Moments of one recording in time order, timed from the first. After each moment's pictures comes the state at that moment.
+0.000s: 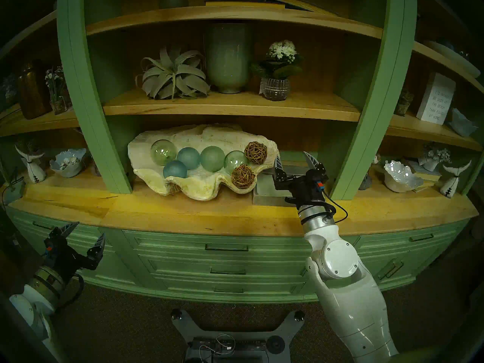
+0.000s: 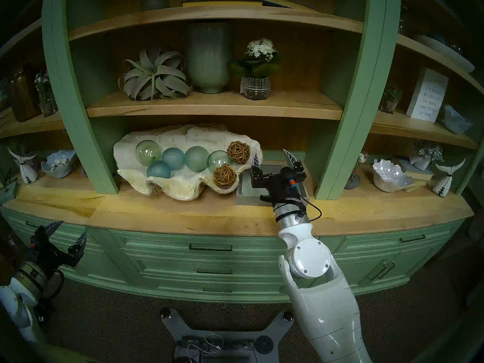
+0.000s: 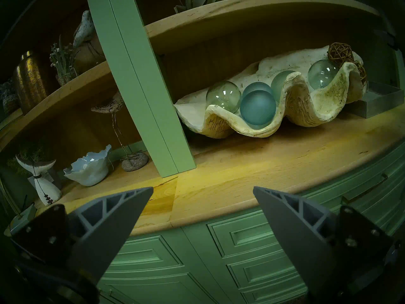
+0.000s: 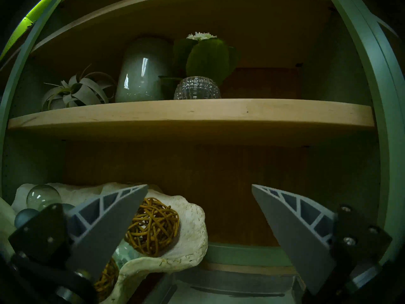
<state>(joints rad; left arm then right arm) 2.24 -1.65 -2.48 -2.17 -0.10 -0.02 -0.81 -1.82 -1.36 1.37 -1.93 0.09 -0.25 -0.09</state>
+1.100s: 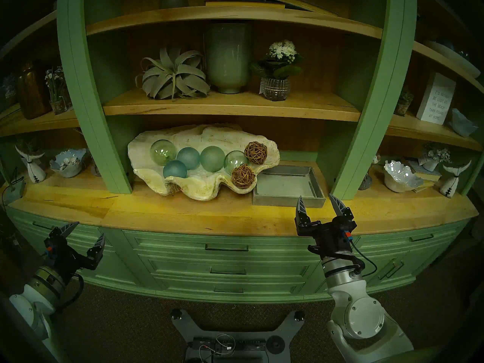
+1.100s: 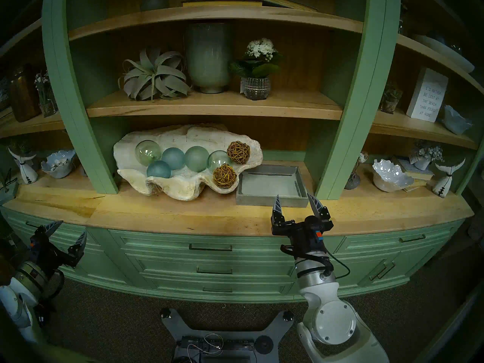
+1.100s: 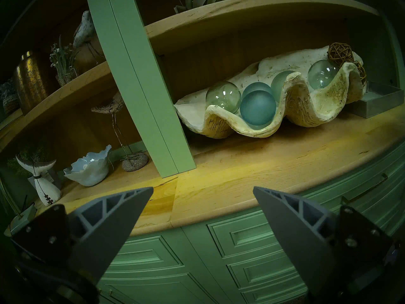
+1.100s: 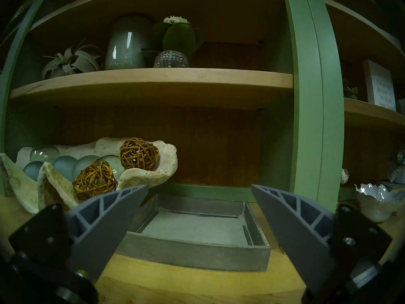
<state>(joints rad) 2.24 -1.66 -2.48 -2.17 -0.10 -0.02 -0.81 -2.23 -1.23 1.41 -2.14 0.08 -0.31 -0.27</state>
